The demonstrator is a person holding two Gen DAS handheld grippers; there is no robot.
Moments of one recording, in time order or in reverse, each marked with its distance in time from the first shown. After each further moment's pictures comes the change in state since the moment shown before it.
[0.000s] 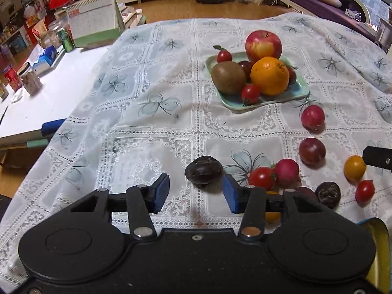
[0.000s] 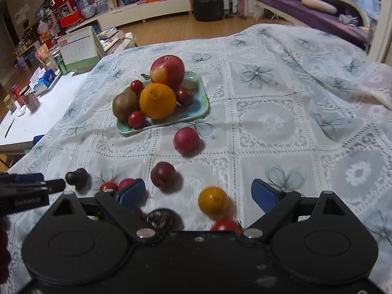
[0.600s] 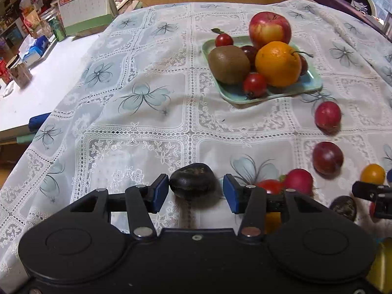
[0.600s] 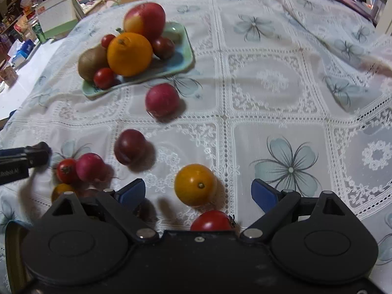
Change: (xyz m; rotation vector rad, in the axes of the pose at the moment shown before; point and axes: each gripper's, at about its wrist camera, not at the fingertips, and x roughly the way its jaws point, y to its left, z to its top) left arm 0.046 -0.009 0.015 -0.015 0.070 0.001; right arm 0.064 -0.010 -0.012 0.001 0.183 -0.077
